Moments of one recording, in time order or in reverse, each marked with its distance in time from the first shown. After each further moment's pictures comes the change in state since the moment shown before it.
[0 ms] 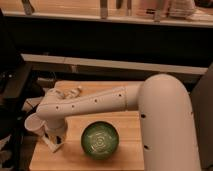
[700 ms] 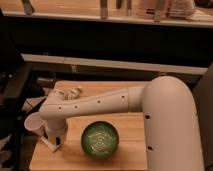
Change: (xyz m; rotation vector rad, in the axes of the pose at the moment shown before) arm -0.005 -0.005 0.001 0.064 -0.007 -0.021
